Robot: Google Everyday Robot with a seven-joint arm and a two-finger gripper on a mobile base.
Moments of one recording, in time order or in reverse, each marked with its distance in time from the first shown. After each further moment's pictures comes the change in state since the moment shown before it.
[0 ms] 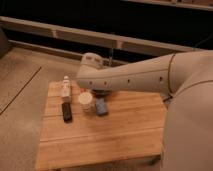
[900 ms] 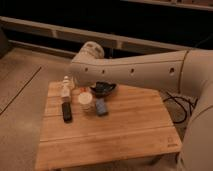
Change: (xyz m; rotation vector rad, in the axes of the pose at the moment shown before) arm 0.019 0.047 -0.056 -0.024 0.198 0.034
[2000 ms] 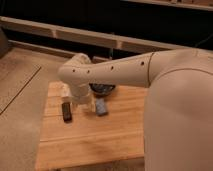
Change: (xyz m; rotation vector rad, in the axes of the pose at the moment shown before) arm 0.104 0.014 0.037 0.117 0.446 0.191
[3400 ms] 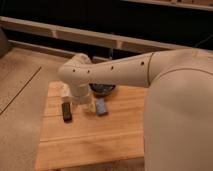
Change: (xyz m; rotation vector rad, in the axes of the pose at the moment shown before) arm 0.005 0.000 0.003 -0.001 0.025 0.003
